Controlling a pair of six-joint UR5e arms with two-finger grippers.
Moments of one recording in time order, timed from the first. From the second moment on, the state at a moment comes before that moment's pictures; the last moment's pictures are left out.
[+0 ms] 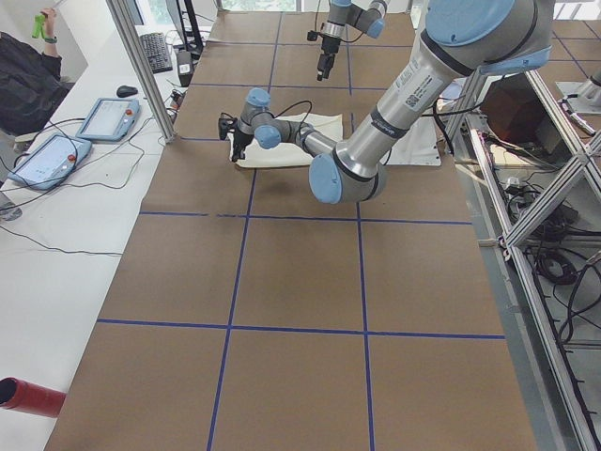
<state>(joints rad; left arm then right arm) -0.70 -2.45 -1.06 -2.13 -1.65 -1.37 0.47 -1.55 2.13 -0.99 1.78 1.71</state>
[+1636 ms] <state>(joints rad) -0.73 -2.27 -1.50 -1.88 -1.77 -1.22 0.40 -1.18 1.98 -1.50 1.67 1.49</state>
